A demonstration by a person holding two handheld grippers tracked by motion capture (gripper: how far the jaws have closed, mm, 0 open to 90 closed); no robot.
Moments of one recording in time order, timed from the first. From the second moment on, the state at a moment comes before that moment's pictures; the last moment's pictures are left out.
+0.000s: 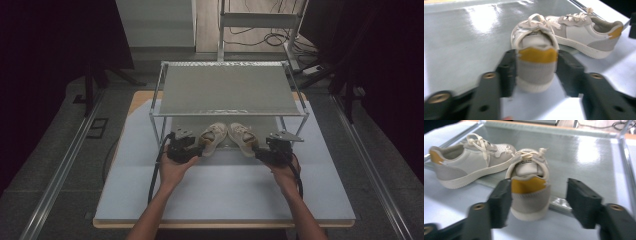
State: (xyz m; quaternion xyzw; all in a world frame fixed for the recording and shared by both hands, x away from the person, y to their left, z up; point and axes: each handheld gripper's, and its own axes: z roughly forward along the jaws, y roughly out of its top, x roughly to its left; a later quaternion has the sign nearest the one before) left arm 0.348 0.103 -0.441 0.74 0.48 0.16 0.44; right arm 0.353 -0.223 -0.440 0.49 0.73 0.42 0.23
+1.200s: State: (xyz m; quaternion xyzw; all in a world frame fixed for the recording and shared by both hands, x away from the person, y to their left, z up) left arm 0.357 0.109 -0.479 0.76 0.50 0.13 0.41; right arm 0.350 -0.240 -0.480 0.50 0.74 0.40 0.22
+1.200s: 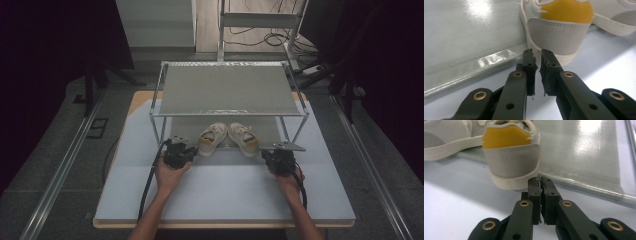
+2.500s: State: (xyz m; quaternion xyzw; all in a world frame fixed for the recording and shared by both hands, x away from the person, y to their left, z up) left arm 0.357 0.066 -0.475 0.78 0.46 0.10 0.41; right arm 0.351 -0.197 -0.482 0.45 0.77 0.43 0.17
